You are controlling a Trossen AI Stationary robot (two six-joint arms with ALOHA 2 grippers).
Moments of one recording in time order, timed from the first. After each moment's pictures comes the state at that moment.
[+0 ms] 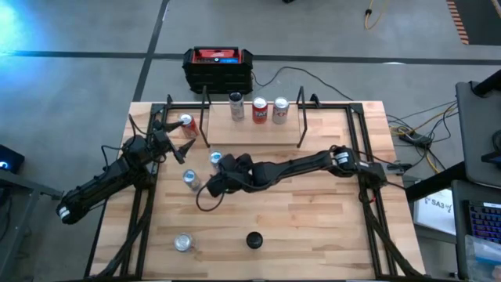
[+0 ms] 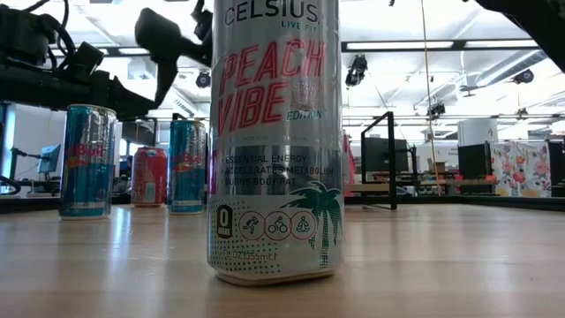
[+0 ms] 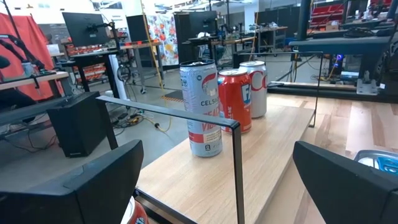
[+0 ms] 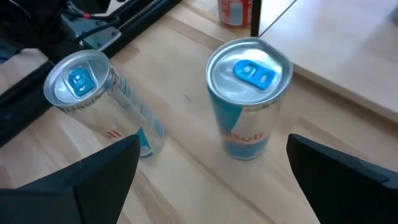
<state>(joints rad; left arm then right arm) 0.63 0.03 0.03 0.00 -0.02 0.12 0.14 2.29 2.04 -0.56 0.56 0.81</state>
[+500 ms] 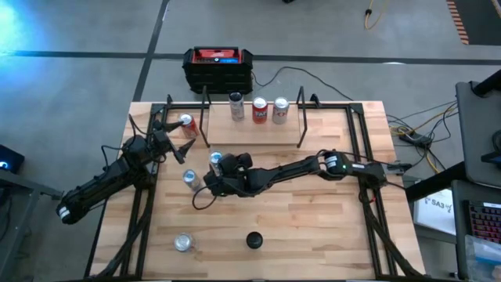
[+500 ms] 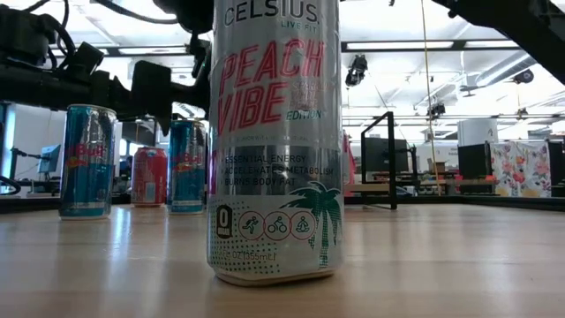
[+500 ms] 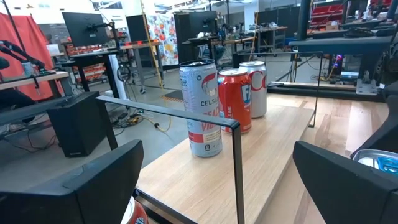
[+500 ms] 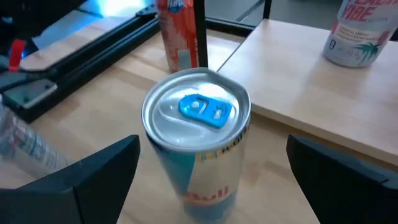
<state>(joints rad) 0.63 0.03 0.03 0.00 -0.02 0.12 0.13 2.41 2.04 -0.40 0.89 0.81</state>
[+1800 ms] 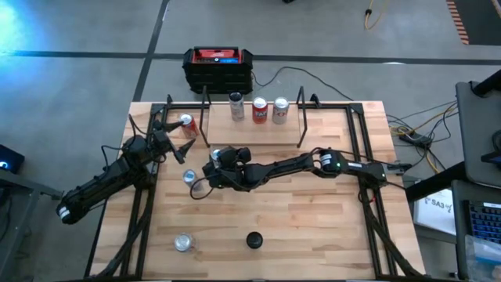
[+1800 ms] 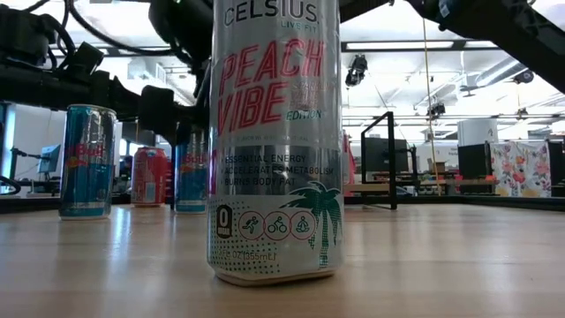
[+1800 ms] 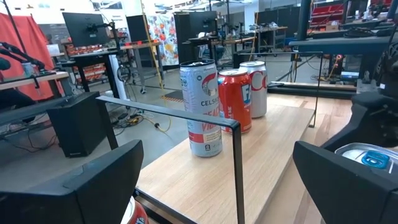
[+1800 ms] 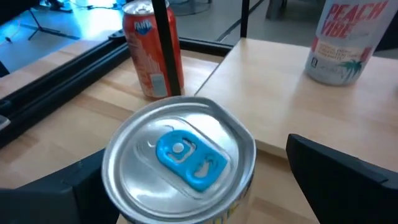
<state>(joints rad) 0.63 0.03 0.03 0.00 -0.02 0.12 0.08 2.47 2.06 -0.30 0.97 0.76</state>
